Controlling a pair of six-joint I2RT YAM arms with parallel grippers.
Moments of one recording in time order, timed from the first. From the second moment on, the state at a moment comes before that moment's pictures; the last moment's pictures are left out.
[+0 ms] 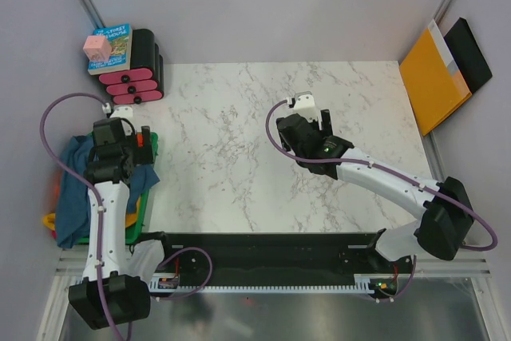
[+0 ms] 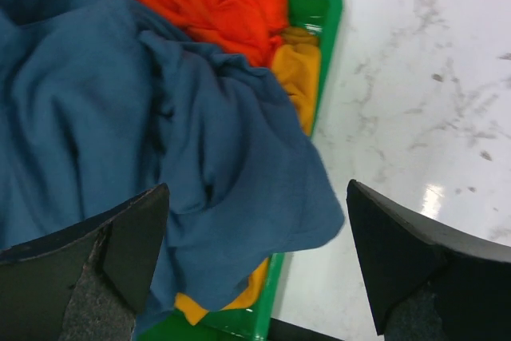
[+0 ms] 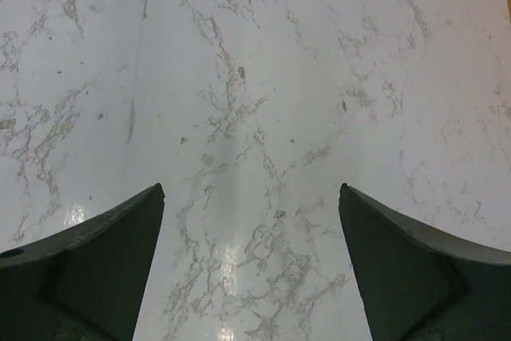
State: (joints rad) left arm 0.21 0.91 0.92 -0.70 -0.12 0.15; right arm 0.84 1.42 1.13 -0.44 0.79 0.33
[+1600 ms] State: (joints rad) left arm 0.60 1.11 1.15 -0.68 0.19 0.19; right arm 0.84 1.48 1.11 -0.43 0.78 0.39
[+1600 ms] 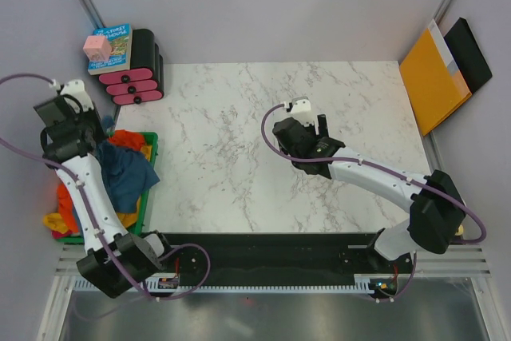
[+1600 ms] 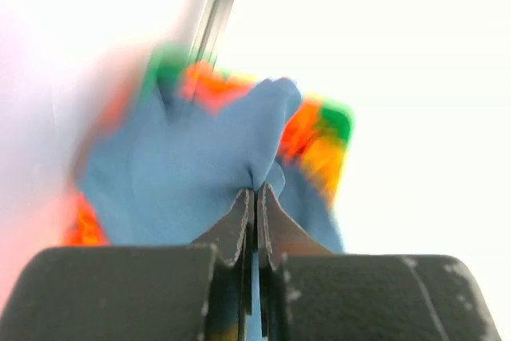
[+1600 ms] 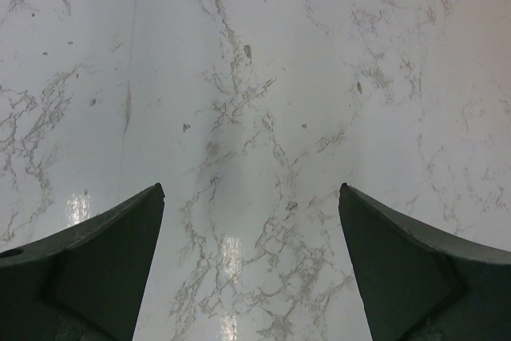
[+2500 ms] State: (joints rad) left arm -0.64 1.71 2.15 -0.92 -0.18 0.36; right arm 0.84 1.30 1.15 -0.46 0.84 0.39
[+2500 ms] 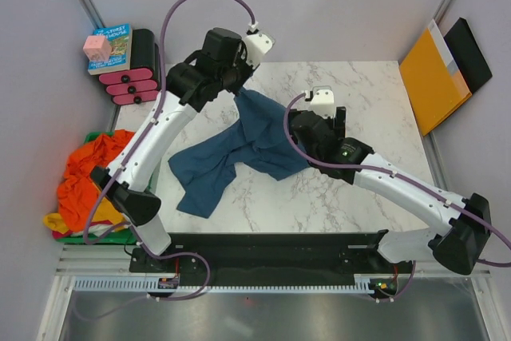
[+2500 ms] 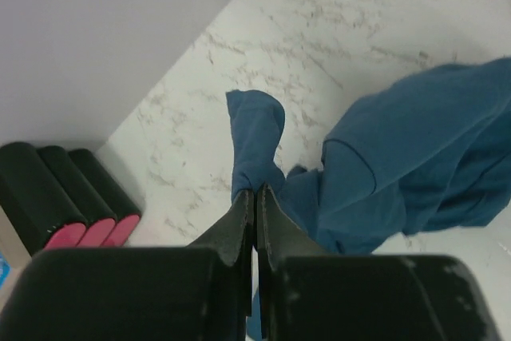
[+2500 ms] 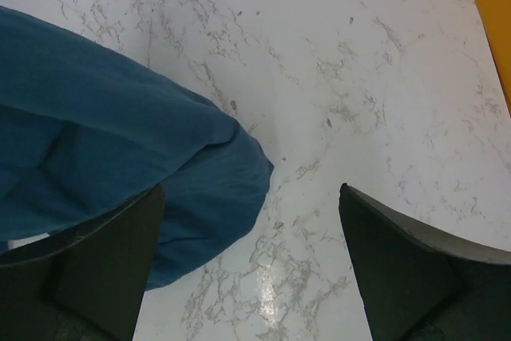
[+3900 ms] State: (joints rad) left arm -0.13 1.34 1.34 -0.77 -0.12 0.18; right arm 0.68 1.68 1.22 -0.45 0.67 0.43
